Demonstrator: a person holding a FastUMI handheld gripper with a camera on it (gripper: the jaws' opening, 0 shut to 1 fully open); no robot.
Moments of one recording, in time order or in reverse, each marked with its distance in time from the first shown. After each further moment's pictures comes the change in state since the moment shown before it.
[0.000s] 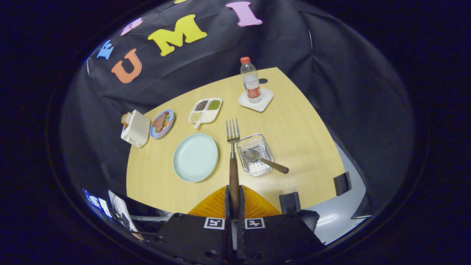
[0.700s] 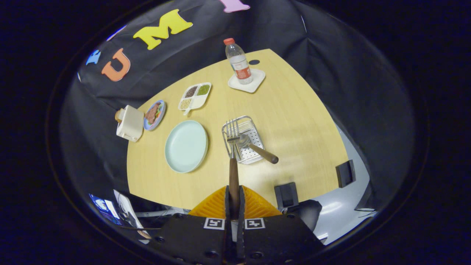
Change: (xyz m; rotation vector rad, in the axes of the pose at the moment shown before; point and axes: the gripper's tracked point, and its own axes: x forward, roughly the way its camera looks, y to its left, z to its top) arm 0.024 -0.018 -0.021 0.067 0.148 0.013
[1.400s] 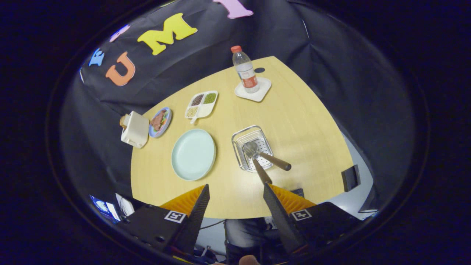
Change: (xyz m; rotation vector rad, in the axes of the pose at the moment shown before) arm -0.008 0.027 0.016 -0.040 -0.137 0.023
